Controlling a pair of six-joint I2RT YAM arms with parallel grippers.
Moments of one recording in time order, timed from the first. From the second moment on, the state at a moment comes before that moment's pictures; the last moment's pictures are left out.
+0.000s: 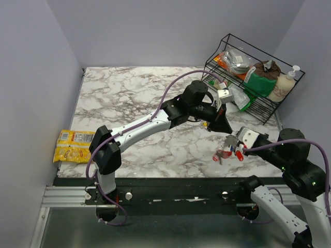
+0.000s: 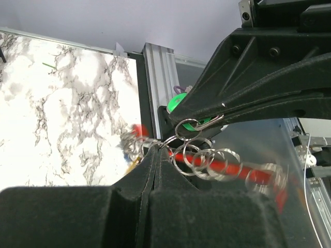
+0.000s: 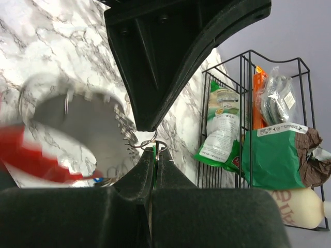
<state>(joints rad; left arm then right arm) -0.96 1.82 1.67 -0.13 0.83 -0.23 0.43 0.49 1.08 -0.94 -0.23 -0.81</state>
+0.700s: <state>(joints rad) -0.91 1.88 1.60 -0.25 0.81 -0.22 0.43 0.46 1.14 -0.80 -0.21 -0.83</state>
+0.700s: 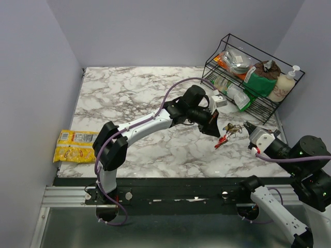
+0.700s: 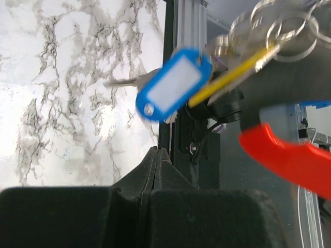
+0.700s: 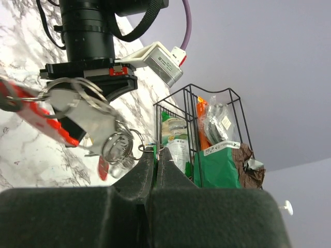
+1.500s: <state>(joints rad) -0.90 1.86 1.60 -0.25 0.81 -0.22 0.43 0.57 1.14 -1.00 -0.28 -1.10</state>
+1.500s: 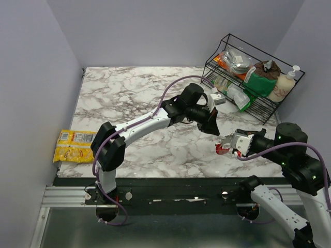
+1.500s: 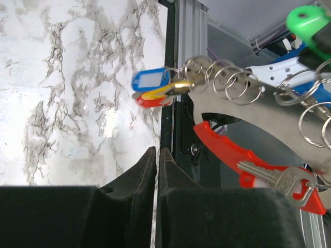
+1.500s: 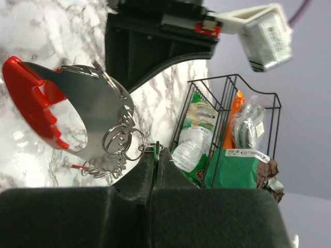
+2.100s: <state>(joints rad) -0.85 1.83 1.55 -0.18 0.83 -0.27 0.48 0.68 1.15 -1.10 -0.30 -1.26</state>
